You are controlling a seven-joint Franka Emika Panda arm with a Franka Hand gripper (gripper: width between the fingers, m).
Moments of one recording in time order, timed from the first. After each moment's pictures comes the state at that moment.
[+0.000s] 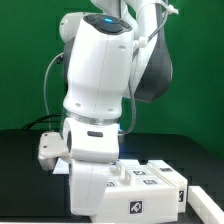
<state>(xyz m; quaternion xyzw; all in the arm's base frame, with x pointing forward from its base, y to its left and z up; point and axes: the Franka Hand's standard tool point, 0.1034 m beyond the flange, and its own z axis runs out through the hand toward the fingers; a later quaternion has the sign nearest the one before) 0.562 -0.067 0.012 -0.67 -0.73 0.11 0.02</state>
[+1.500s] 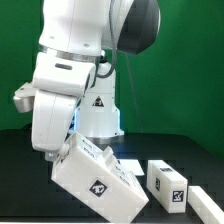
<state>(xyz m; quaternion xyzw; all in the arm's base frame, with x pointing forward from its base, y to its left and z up) 0.571 -0.104 0.098 -0.72 -0.68 0.11 0.00</state>
